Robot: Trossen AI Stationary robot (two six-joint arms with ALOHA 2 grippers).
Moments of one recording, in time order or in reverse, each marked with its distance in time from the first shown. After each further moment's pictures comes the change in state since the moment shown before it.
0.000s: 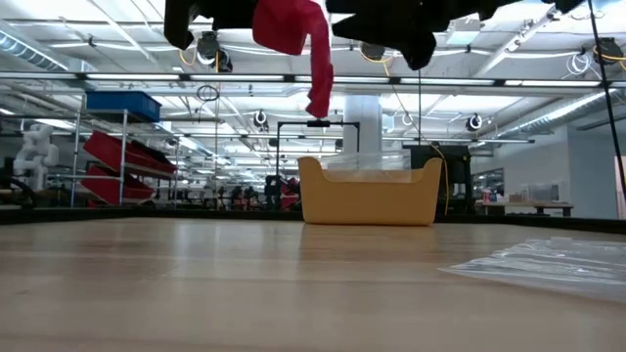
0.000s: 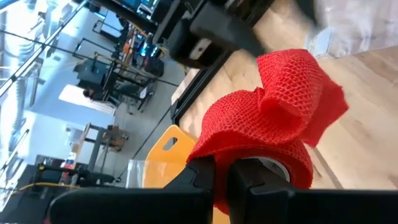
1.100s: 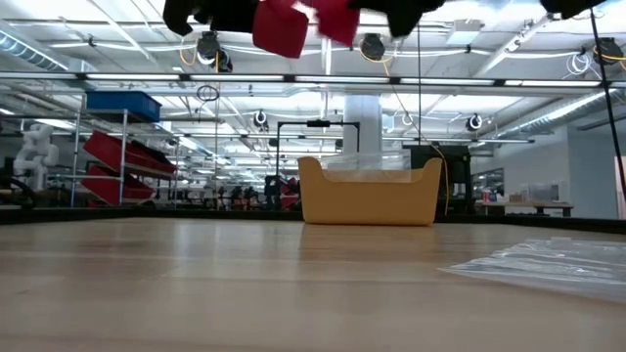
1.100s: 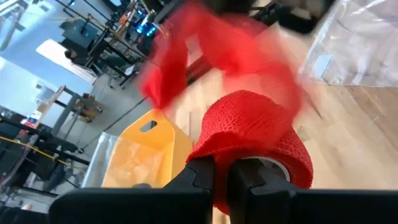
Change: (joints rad) left arm 0.004 0.000 -0.001 -0.027 -0.006 -0.285; right arm 0.043 0.084 -0.002 0.477 0.507 -1.067
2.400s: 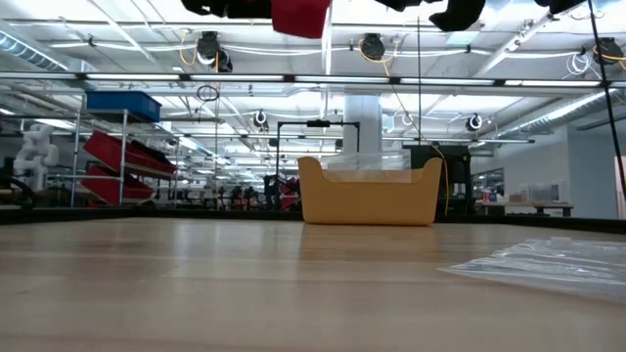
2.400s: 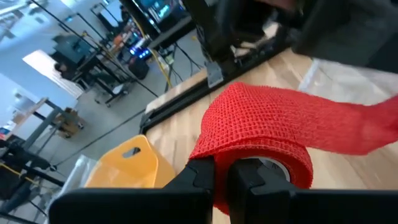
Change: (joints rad) left arm 0.022 0.043 0.000 0.145 0.117 -0.053; right arm 0.016 0.076 0.075 -0.278 -0.681 0.118
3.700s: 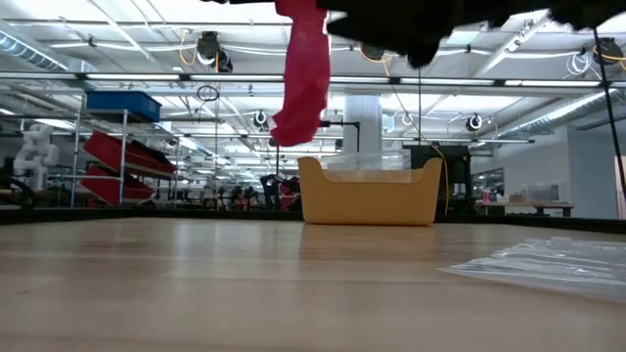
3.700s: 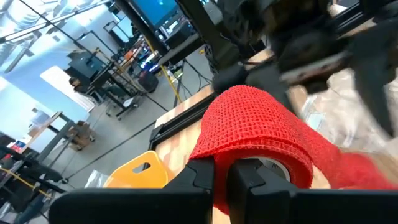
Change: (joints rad) left arm -0.027 0.000 0.000 0.071 -0.031 0.050; right arm 0.030 0.001 -0.093 0.091 0.306 0.767
